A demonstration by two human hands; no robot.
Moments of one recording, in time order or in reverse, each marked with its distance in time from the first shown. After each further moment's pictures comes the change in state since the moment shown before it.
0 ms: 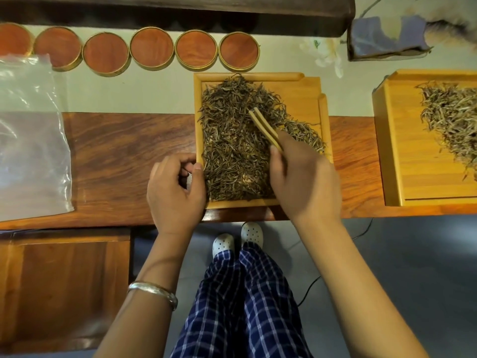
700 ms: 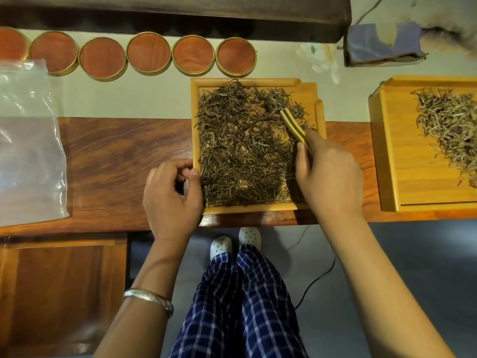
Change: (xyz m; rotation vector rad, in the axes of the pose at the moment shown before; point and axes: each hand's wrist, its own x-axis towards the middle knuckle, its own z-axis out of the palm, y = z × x) left_hand 0.000 -0.002 0.002 0.017 0.005 0.005; right_hand 0.017 0.038 -0.006 -0.154 0.039 0.043
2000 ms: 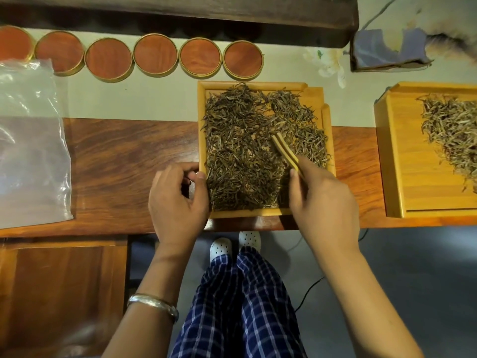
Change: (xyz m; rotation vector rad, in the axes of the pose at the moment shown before) left_hand 0.001 0.000 -0.001 -0.014 0.001 0.015; right_hand -0.033 -0.021 -0.006 0.080 -0.079 0.025
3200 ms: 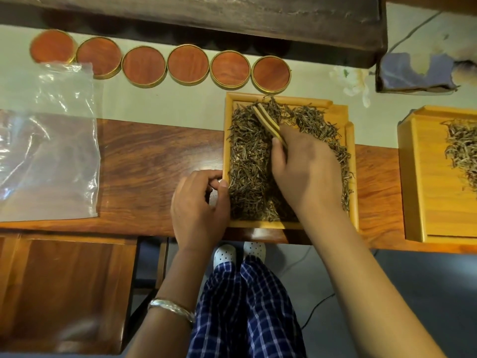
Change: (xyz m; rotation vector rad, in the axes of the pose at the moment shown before) left_hand 0.000 0.000 0.001 0.019 -0.029 -0.065; right_hand 0.063 -0.054 0.014 0.014 -0.006 -0.140
